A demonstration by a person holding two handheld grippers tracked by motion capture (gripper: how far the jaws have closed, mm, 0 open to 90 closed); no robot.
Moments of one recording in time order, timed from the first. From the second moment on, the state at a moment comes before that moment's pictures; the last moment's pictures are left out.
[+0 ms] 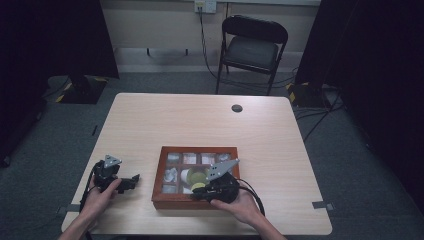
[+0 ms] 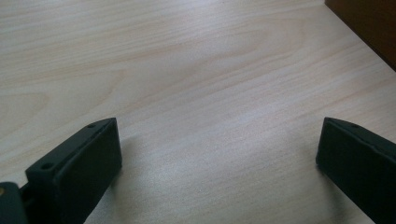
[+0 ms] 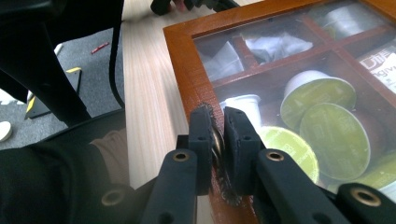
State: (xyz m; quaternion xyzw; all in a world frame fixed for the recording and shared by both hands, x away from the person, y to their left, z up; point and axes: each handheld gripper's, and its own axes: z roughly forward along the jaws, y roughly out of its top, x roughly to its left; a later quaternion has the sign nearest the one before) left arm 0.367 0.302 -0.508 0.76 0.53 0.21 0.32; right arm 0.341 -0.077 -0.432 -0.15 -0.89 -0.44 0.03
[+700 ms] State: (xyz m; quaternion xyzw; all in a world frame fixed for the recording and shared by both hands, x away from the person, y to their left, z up) left arm 0.367 0.302 -0.508 0.76 0.53 0.21 0.32; right arm 0.343 -0.079 -0.413 -0.17 -0.88 -0.45 0.03
